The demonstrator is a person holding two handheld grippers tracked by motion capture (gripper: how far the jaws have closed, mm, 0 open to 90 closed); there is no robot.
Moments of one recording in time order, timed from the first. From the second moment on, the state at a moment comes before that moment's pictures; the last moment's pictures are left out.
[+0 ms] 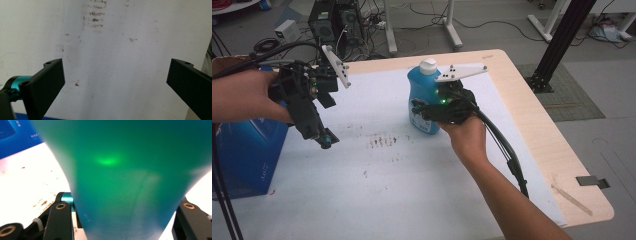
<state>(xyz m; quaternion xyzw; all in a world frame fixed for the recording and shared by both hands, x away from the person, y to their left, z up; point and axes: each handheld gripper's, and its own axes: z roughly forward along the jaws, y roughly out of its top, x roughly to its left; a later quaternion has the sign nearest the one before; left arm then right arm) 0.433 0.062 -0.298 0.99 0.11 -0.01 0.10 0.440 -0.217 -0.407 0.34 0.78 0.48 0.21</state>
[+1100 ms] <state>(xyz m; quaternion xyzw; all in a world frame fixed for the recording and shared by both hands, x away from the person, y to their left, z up) 0.418 0.049 -0.255 0.98 0.08 -0.01 0.16 0.419 -0.222 -0.360 0.16 0.84 0.50 0.09</state>
